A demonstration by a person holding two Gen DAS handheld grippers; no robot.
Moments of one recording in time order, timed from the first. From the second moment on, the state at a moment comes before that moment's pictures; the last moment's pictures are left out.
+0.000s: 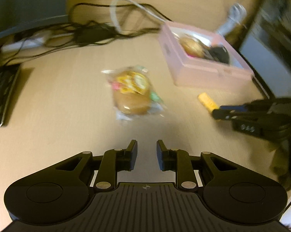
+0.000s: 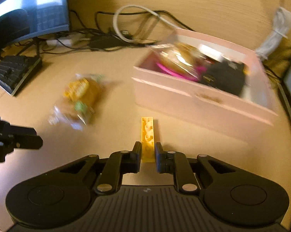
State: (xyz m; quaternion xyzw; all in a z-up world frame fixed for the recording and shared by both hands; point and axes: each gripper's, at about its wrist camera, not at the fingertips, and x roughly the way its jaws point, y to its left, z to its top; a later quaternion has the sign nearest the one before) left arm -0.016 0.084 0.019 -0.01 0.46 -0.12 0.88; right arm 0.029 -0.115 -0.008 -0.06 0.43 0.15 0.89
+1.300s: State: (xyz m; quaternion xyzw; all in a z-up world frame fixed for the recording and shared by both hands) left arm 0.013 0.051 0.029 -0.07 0.38 -0.02 0.92; right arm -0.020 -0.193 -0.034 -0.04 0.40 0.09 0.91
